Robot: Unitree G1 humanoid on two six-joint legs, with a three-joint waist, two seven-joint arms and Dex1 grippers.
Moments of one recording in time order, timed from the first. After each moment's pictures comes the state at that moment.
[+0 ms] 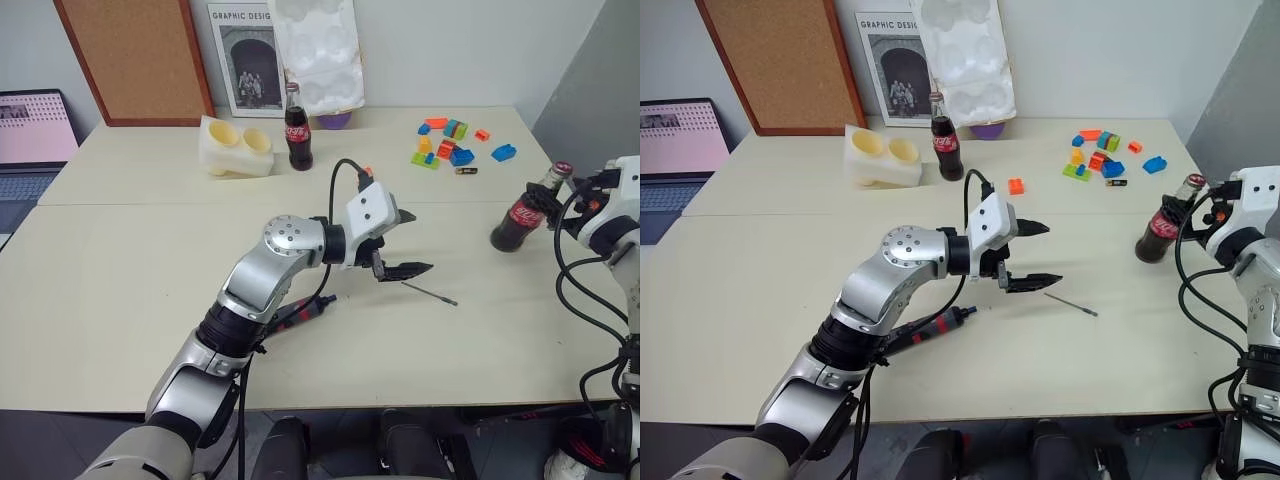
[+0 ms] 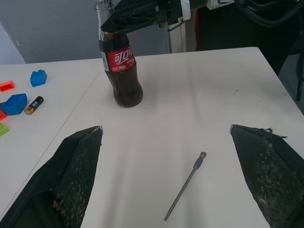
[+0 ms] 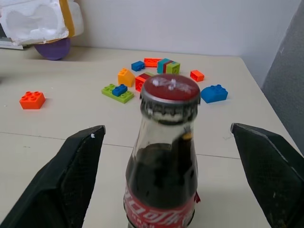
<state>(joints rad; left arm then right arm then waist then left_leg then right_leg) -0.76 0.29 -0.34 -0.04 -0.24 0.47 -0.90 -0.48 -0.71 -0.38 0.13 0.42 0.53 0.45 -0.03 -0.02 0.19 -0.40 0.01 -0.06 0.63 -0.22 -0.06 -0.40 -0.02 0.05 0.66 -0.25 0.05</state>
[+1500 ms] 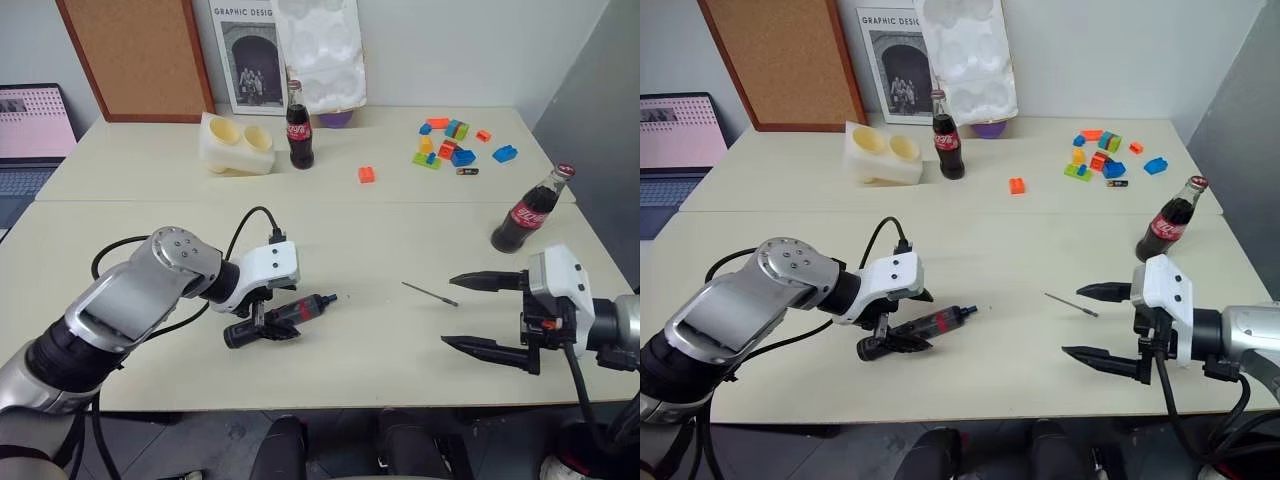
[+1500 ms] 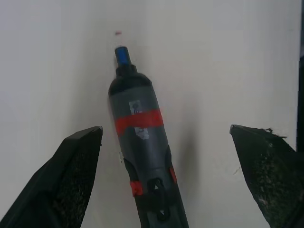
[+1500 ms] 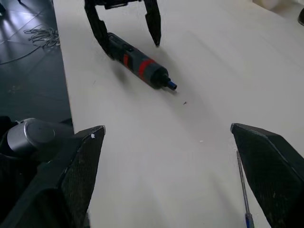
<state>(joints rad) -0.68 0.97 -0.45 -0.37 -0.26 0.93 -1.16 0.03 -0.99 -0.33 -0.73 0.79 0.71 0.96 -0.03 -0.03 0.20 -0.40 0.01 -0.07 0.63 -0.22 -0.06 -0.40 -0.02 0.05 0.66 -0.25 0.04</state>
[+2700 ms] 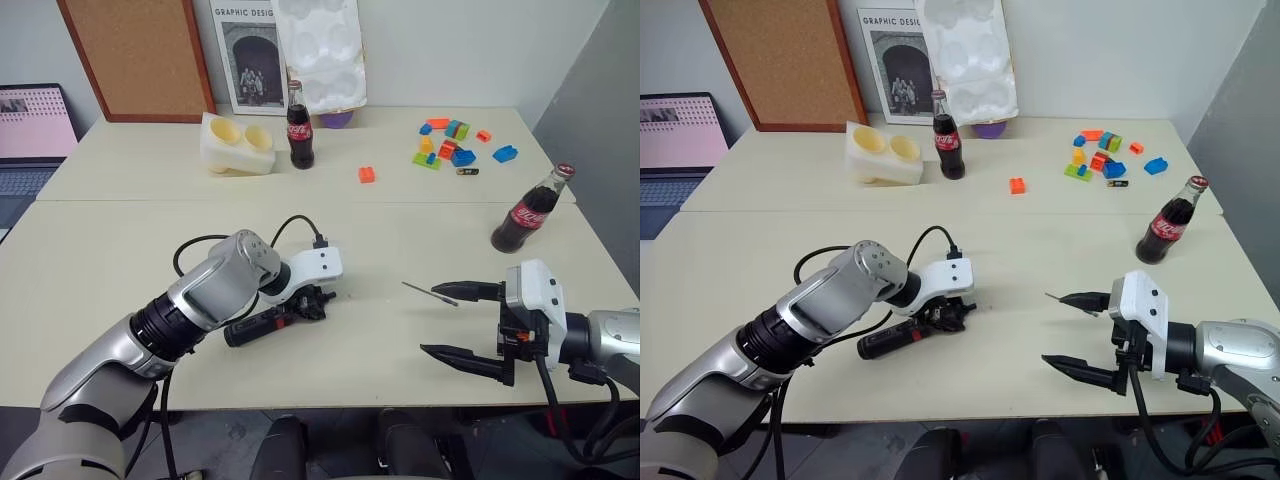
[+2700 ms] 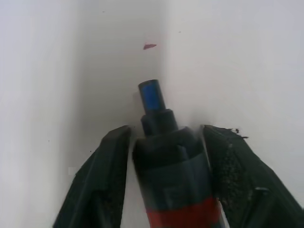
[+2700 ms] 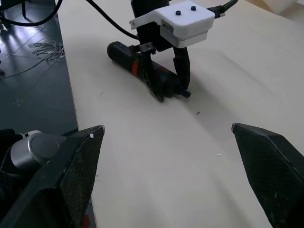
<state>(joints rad) -0.81 0.73 -0.68 -0.16 -0.06 0.93 -1.12 0.05 -0.94 -0.25 -0.77 0.79 0.69 0.86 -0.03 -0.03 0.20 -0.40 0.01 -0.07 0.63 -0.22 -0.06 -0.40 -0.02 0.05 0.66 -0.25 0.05</state>
